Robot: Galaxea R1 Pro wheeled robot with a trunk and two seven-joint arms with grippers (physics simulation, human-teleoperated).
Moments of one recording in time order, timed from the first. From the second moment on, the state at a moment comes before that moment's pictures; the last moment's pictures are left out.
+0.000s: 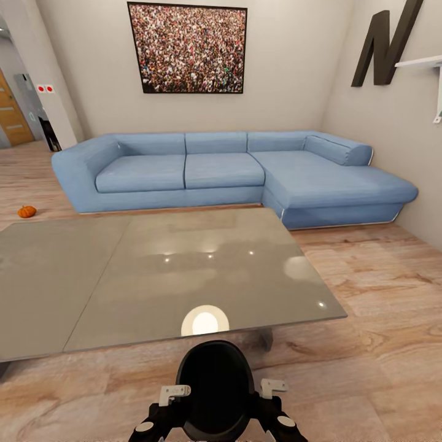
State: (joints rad) left arm -0.35 -0.12 -0.09 -0.48 0.10 0.03 0.05; right arm -0.37 0.14 0.25 -0.49 -0.29 0.00 -0.11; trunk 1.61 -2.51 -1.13
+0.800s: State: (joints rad) left arm -0.35 -0.12 -0.07 -0.49 0.09 -0.01 0.05; right arm -0.37 0.14 0.24 -0.49 -0.31 -0.01 -0.09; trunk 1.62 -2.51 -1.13
